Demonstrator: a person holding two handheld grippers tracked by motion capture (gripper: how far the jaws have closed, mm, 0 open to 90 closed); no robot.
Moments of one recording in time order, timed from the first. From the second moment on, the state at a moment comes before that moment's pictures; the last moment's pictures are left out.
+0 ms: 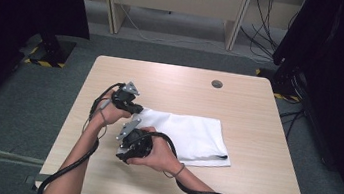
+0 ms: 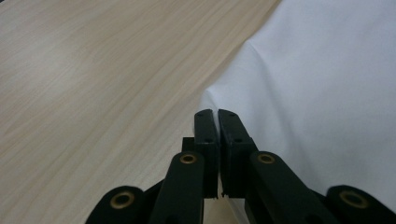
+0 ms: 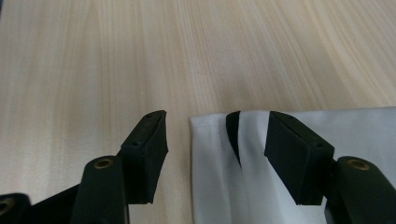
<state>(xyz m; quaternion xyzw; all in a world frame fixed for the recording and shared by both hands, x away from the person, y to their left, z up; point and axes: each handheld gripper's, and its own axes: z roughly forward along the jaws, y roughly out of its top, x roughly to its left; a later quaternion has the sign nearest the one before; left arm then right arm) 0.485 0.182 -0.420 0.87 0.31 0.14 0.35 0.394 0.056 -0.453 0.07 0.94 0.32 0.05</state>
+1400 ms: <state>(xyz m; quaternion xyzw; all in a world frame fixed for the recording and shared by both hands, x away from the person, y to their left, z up) 0.493 0.181 -0.412 0.88 0.33 0.13 0.33 0.405 0.055 -0.444 0.11 0.93 0.35 0.06</state>
